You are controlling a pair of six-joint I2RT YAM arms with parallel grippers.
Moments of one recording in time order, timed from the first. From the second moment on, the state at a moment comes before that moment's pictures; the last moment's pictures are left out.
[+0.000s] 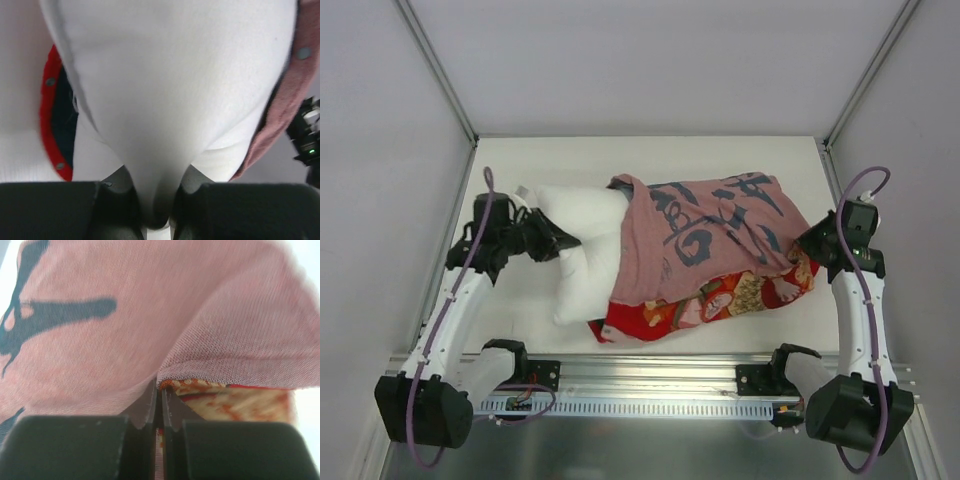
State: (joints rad) left arm -0.17 0.97 0.77 -0.54 0.55 -0.89; right arm -0.21 0.98 0.87 -0.64 -0.01 0.65
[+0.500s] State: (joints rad) left arm 0.47 1.09 1.19 -0.76 0.84 -0.79; right arm -0.42 0.95 1.18 -0.81 -0.14 0.63
